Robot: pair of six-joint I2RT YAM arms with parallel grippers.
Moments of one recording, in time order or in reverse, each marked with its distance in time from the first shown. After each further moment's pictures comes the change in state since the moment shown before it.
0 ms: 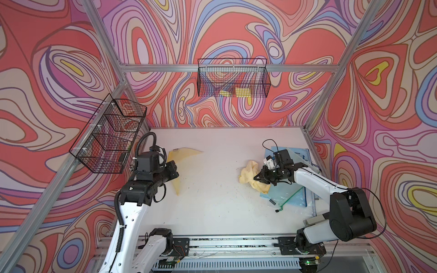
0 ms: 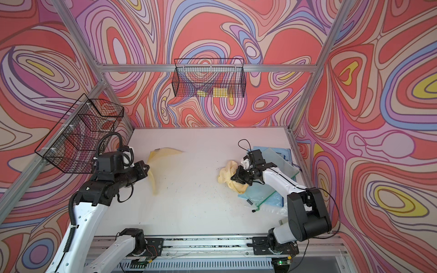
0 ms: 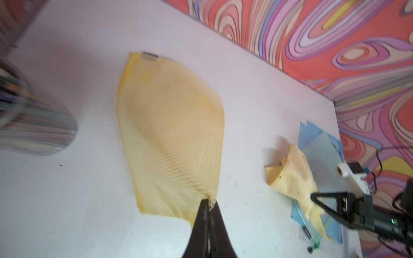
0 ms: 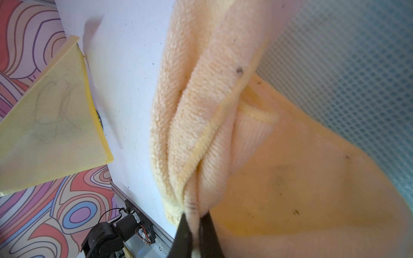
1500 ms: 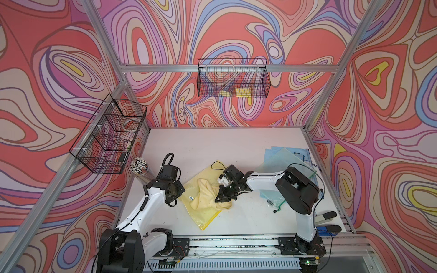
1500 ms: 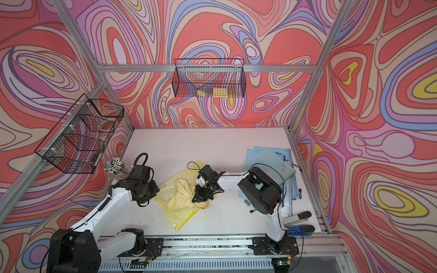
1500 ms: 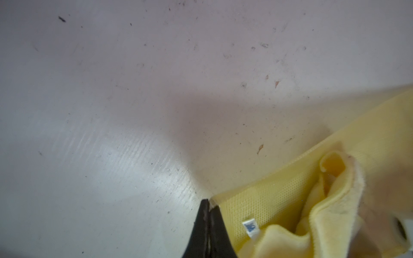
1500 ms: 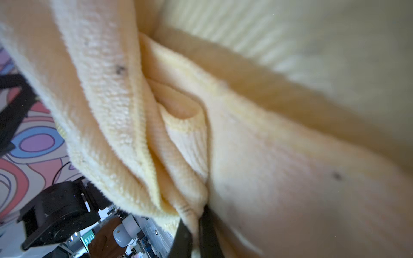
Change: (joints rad) left arm -0.014 0.278 -0.346 0.121 -0.253 -0.261; right arm 0.487 0.486 0.193 0.268 -0.074 0.157
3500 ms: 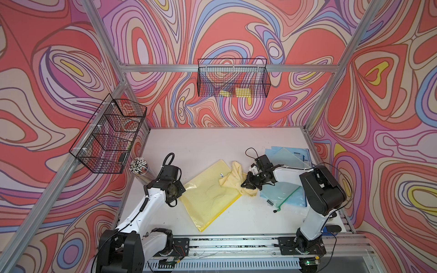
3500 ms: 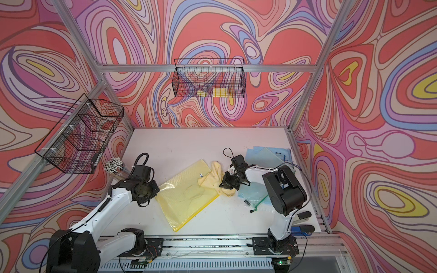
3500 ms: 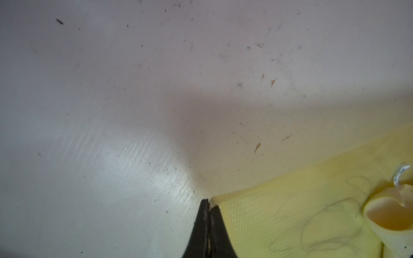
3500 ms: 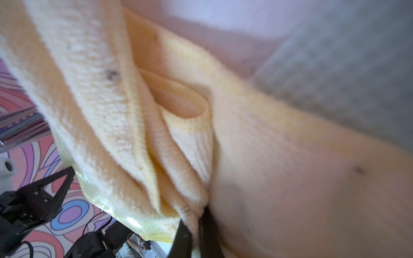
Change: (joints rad) left arm -0.013 -0.007 0.000 0.001 -0.006 0.000; right arm -0.325 -0.168 -0.153 -0.074 0.074 -0.042
